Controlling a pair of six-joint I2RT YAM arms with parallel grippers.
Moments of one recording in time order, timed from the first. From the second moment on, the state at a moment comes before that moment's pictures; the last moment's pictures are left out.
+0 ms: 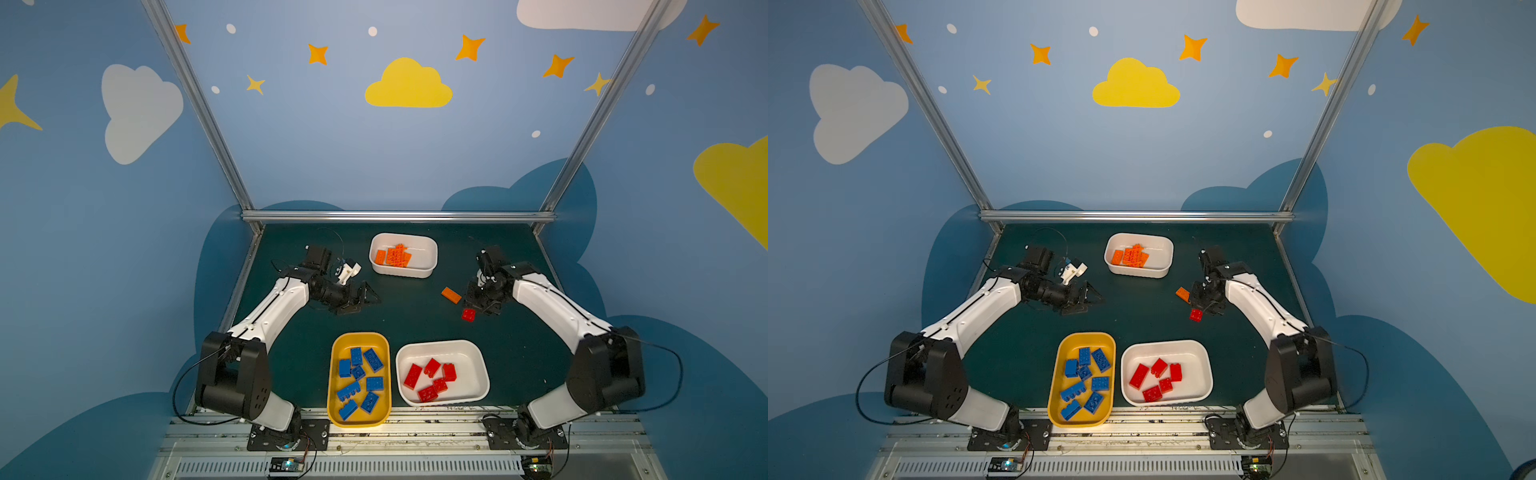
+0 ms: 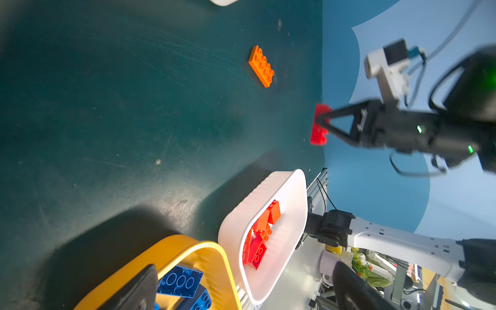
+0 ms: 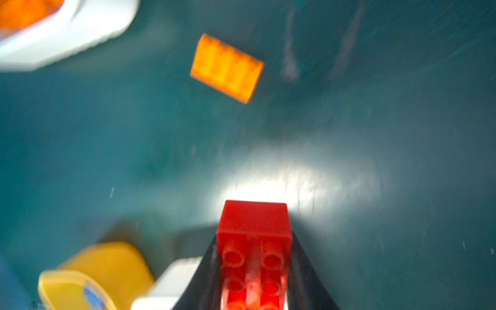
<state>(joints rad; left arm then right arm) -0.20 1.52 1.14 -0.79 0.86 -0.27 0.39 1.47 1.16 -0.96 -0.15 0.59</state>
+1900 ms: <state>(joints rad) -0.22 1.47 1.18 -0.81 0.88 -0.34 0.35 2.05 1.46 -0.73 -0.03 -0.44</state>
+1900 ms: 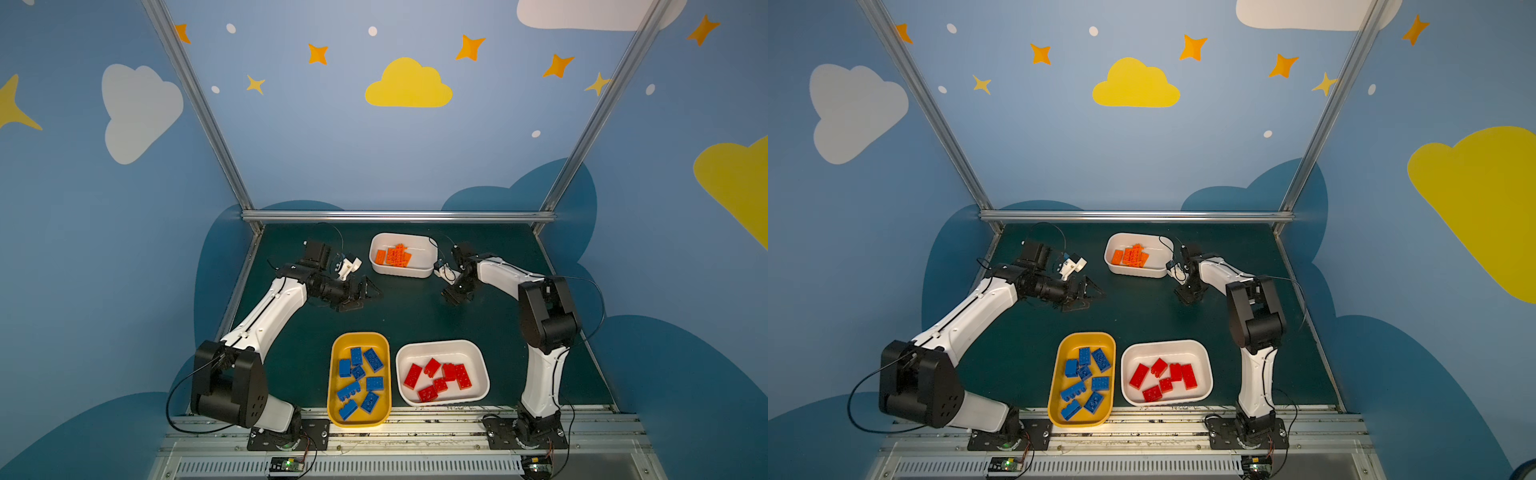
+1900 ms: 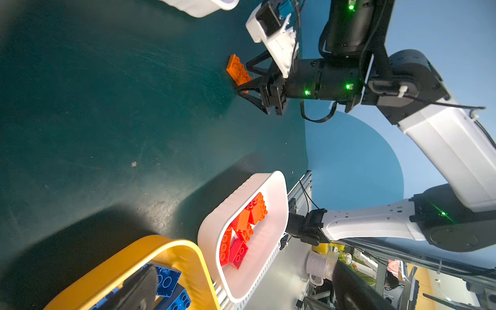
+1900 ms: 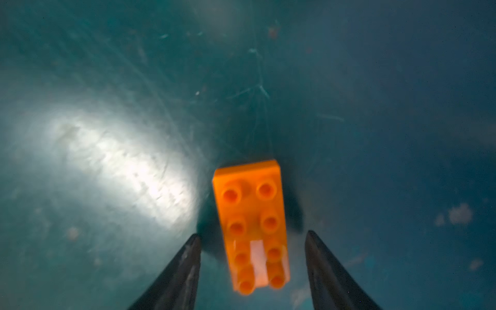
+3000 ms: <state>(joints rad) -0.22 1.50 1.27 -0.88 0.83 -0.34 0.34 2.08 1.75 -0.98 -0.13 -0.42</state>
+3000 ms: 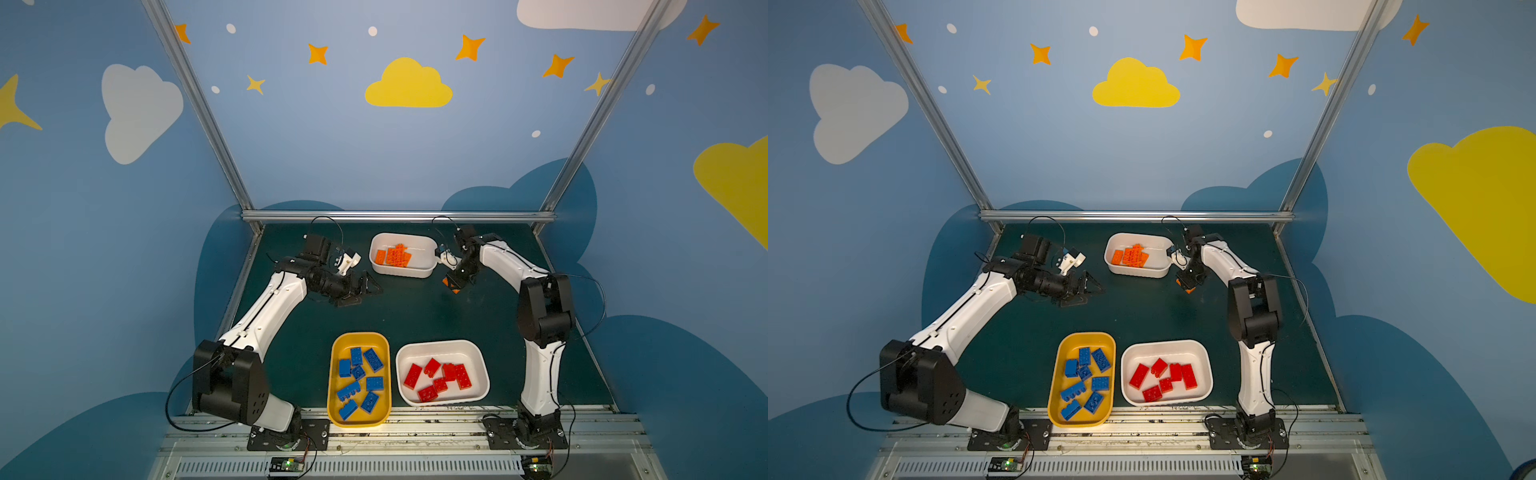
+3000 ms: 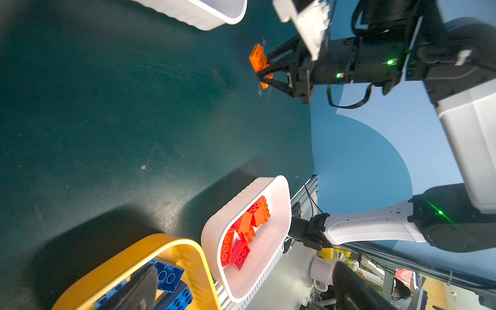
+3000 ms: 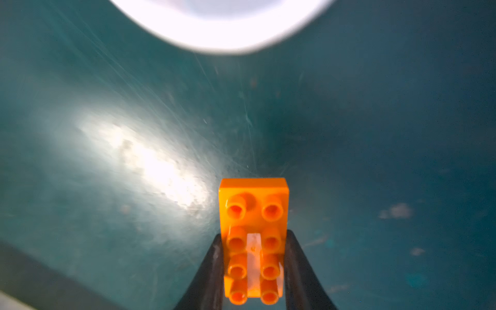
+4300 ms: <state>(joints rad) -0.10 1.66 1.24 -0.37 0.56 -0.32 0.34 2.11 1.91 -0.72 -0.25 0.07</state>
